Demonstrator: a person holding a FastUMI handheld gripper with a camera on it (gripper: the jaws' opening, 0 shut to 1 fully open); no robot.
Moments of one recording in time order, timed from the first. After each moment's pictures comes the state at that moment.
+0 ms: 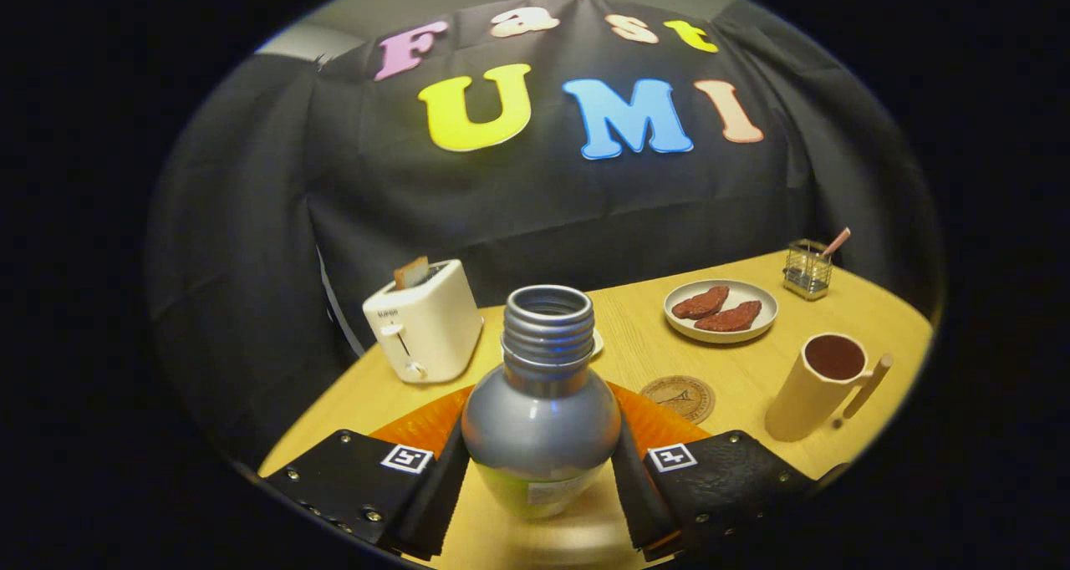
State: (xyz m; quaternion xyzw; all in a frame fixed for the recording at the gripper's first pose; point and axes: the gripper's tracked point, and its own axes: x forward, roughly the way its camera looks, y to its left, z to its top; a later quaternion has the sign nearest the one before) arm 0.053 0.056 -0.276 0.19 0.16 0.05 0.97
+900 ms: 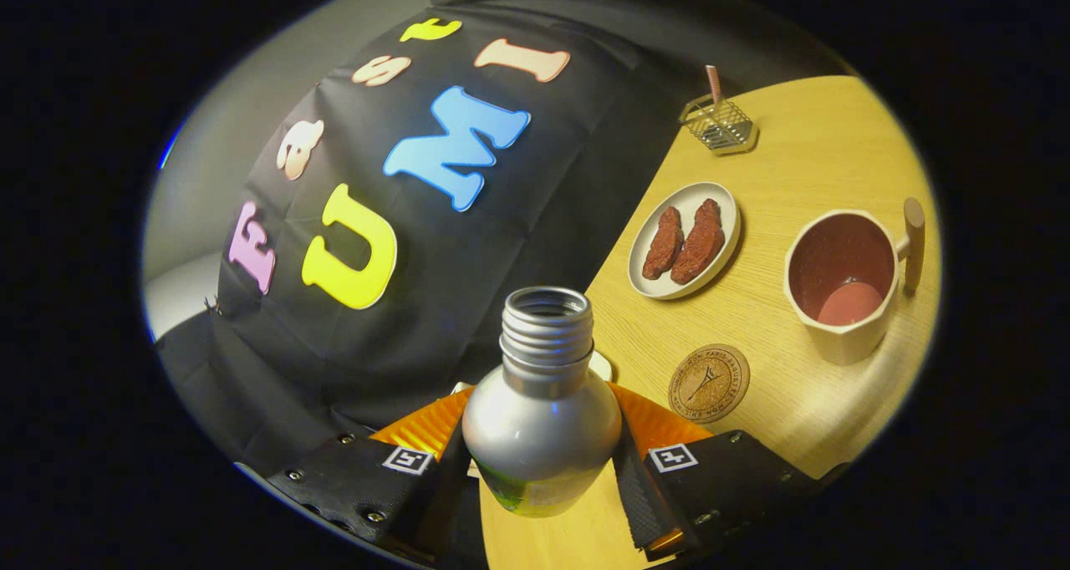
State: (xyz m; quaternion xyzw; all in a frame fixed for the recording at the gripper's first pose) arm 0.099 -0.027 -0.257 0.54 0.15 -0.01 0.82
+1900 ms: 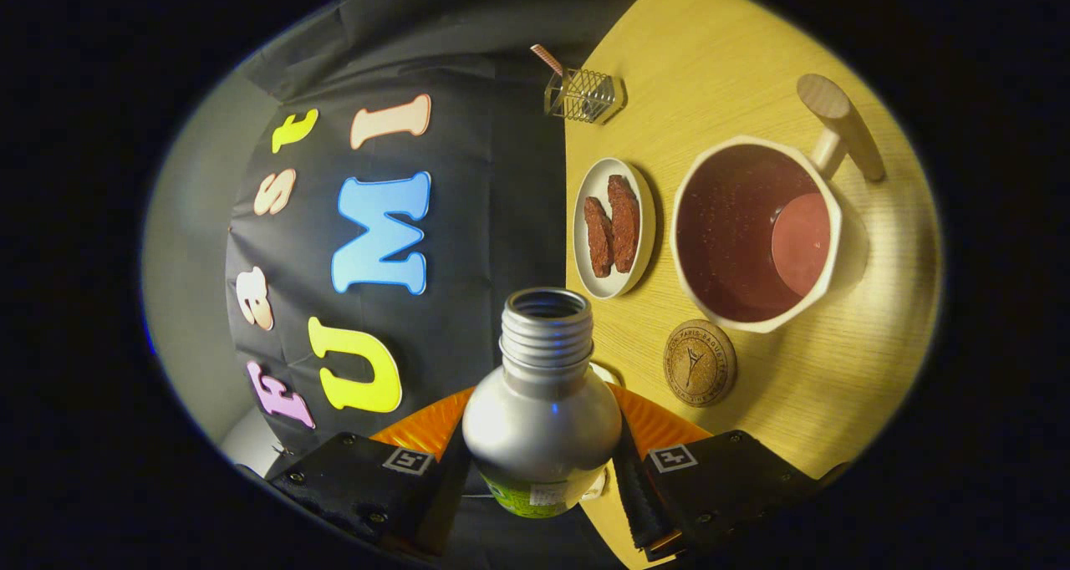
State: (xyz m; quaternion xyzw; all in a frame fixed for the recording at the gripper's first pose) arm 0.106 -0.071 -0.283 0.72 0.12 -0.06 0.68
